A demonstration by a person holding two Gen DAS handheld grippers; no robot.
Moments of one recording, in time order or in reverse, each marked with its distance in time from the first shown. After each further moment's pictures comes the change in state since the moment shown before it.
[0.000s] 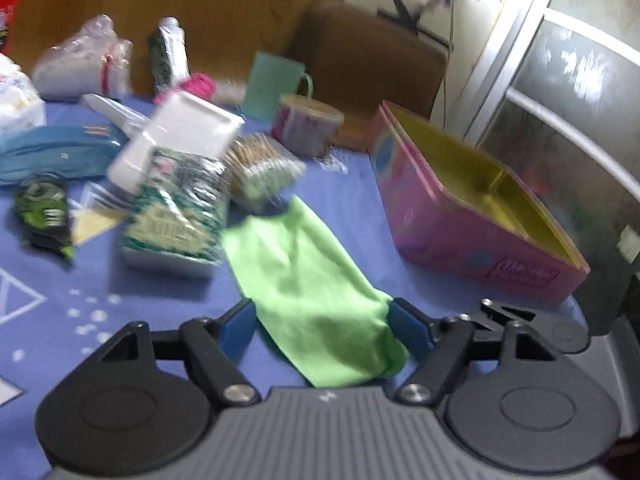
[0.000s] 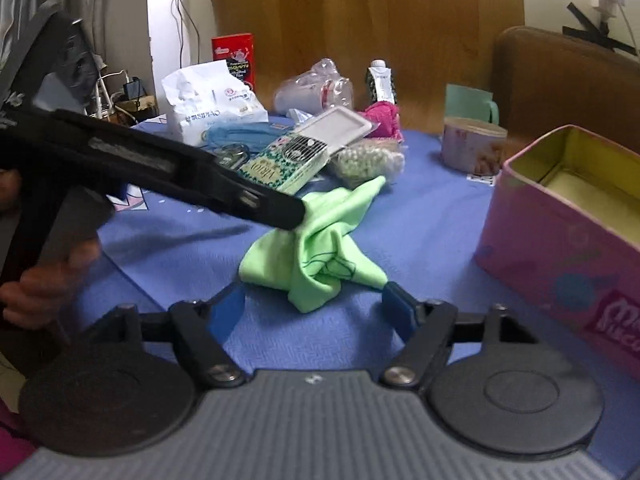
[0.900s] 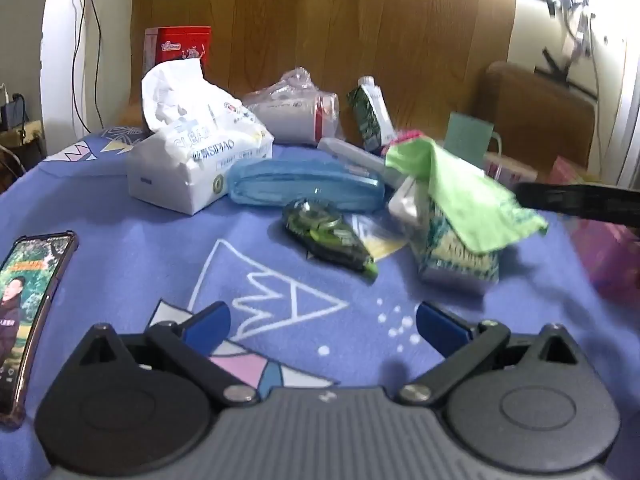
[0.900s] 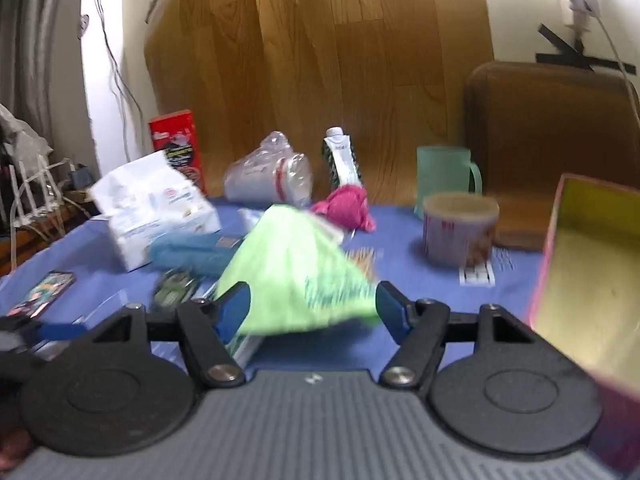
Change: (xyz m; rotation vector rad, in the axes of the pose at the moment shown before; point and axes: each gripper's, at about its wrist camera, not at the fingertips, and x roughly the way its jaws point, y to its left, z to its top) left arm -0.076 0.077 -0.016 -0.100 -0.178 0.474; right arm 0.045 -0.029 0.068 0.133 -0.175 -0.092
